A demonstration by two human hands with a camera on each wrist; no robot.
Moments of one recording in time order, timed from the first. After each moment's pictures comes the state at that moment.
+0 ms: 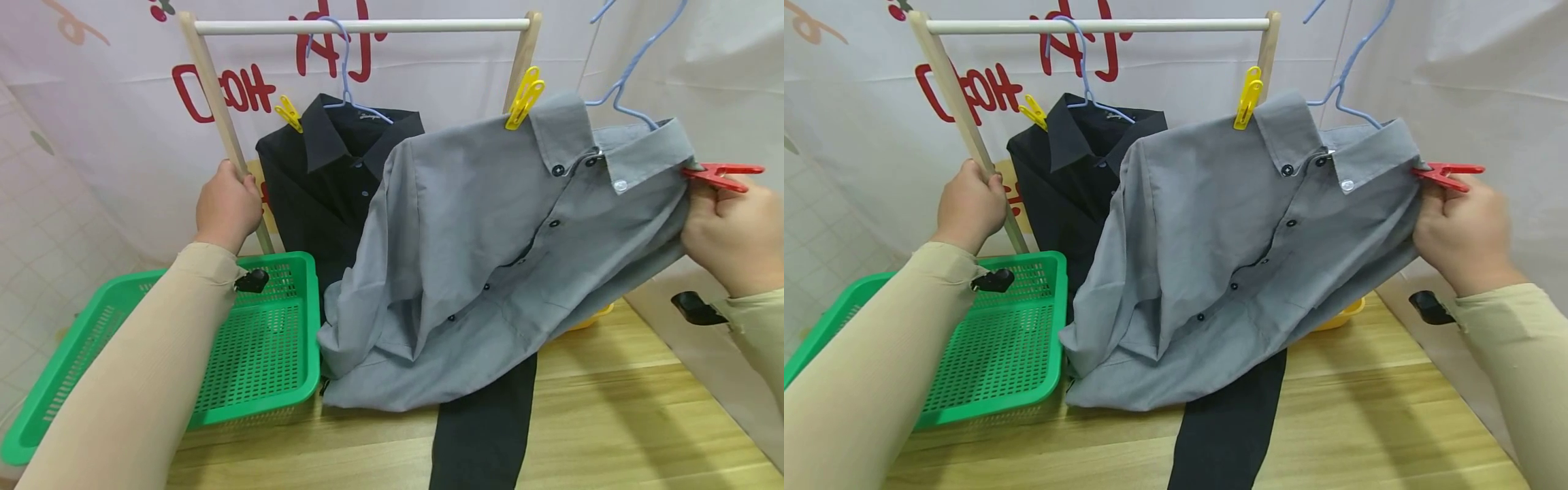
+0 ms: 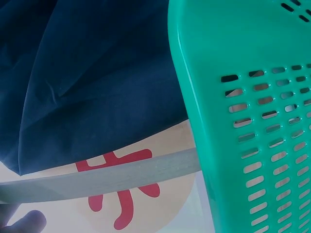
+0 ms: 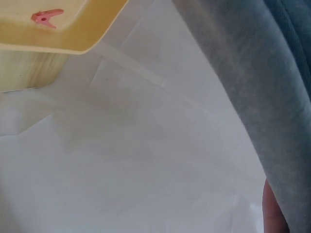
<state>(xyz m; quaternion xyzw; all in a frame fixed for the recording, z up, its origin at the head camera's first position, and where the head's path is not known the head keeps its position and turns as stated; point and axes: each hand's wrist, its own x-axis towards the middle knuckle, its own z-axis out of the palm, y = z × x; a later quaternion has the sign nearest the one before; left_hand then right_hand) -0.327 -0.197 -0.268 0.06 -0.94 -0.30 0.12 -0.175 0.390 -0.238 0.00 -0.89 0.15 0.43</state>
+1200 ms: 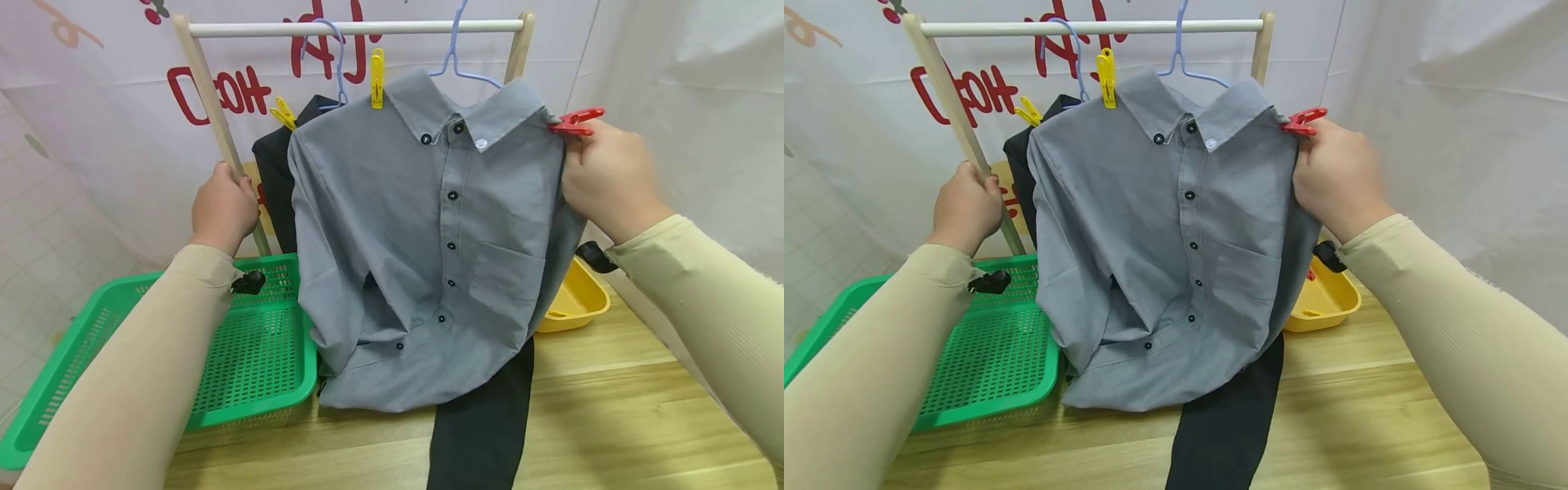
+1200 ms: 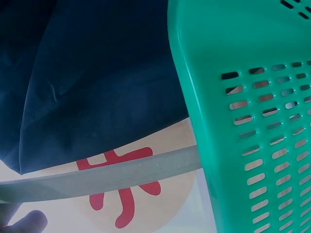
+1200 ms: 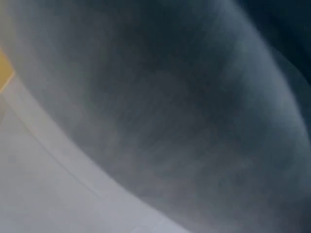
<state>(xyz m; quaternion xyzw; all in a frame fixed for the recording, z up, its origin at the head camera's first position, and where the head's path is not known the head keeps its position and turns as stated) -0.325 -0.198 -0.268 0.05 -0.95 -0.30 0.12 -0.220 0.281 -0.192 0.04 -0.93 0.15 0.34</state>
